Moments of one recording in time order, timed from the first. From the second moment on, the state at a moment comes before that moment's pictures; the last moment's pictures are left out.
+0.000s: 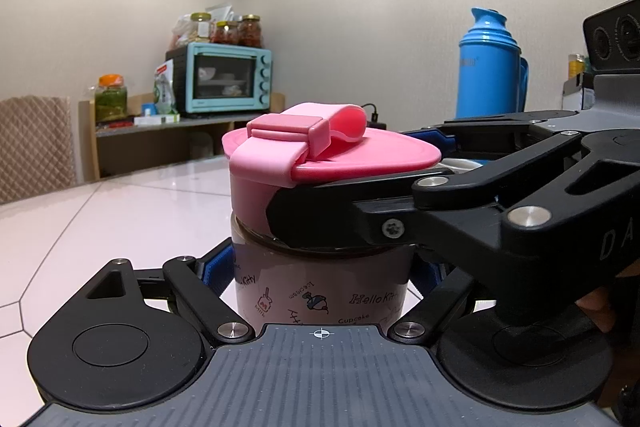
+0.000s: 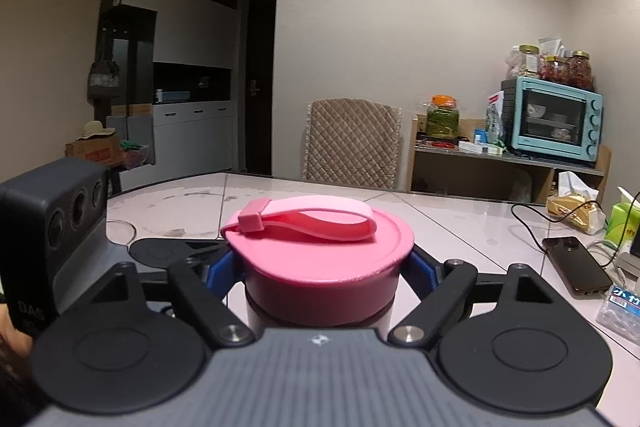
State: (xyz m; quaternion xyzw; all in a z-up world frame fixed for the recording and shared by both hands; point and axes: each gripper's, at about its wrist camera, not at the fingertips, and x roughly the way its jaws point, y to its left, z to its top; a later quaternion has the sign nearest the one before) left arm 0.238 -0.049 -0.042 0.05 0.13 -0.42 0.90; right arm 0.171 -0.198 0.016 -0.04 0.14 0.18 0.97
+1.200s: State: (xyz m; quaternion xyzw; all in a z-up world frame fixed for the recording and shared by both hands) left arm 0.237 -0.050 -0.041 0.05 0.13 -0.42 0.90; right arm 0.195 -0.246 0.018 -0.03 0.13 0.35 0.93
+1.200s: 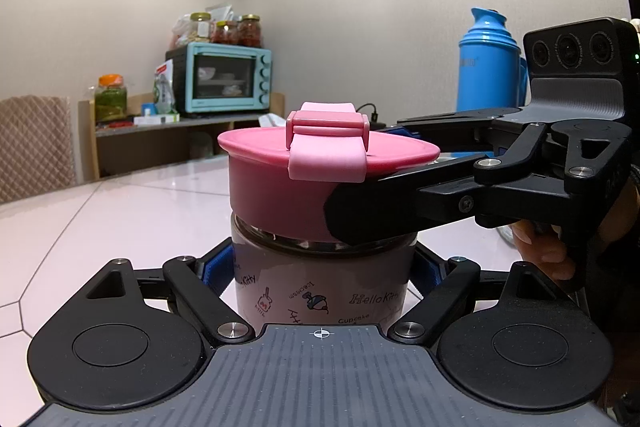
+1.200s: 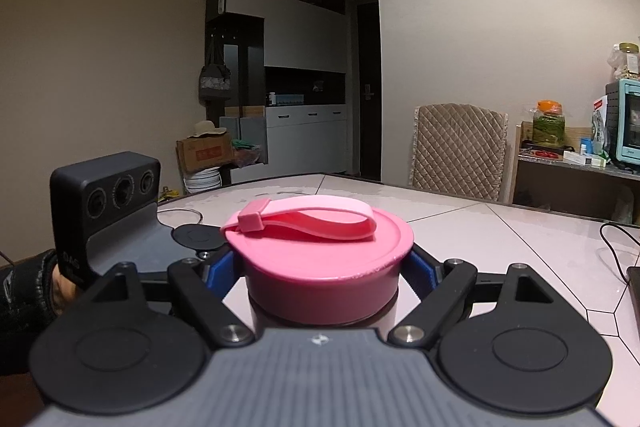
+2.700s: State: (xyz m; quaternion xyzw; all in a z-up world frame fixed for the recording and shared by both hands) left arm 0.241 -0.050 -0.042 0.04 0.13 -0.42 0.90; right arm 0.175 -0.190 0.010 -0.03 0.14 0.15 0.98
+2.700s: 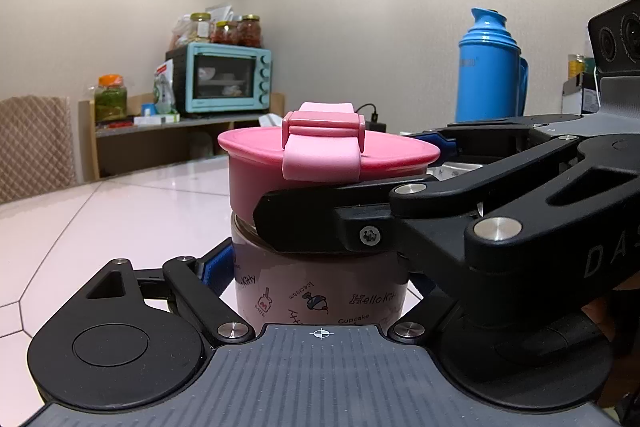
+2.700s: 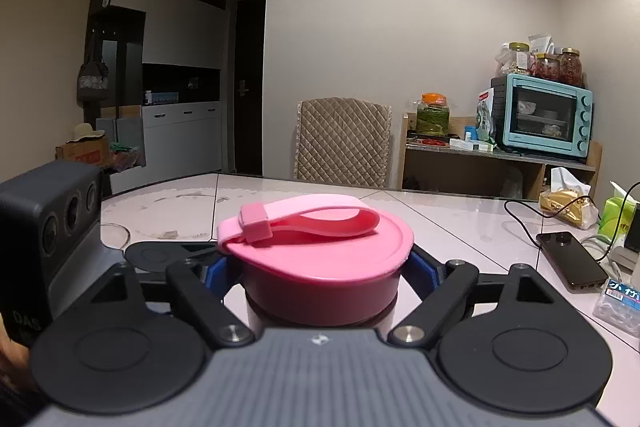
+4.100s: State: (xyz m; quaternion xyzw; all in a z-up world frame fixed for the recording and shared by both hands) left arm 0.241 -0.051 -0.042 0.05 0.13 -0.42 0.90; right arm 0.175 -0.211 0.025 -0.04 0.11 0.22 0.97
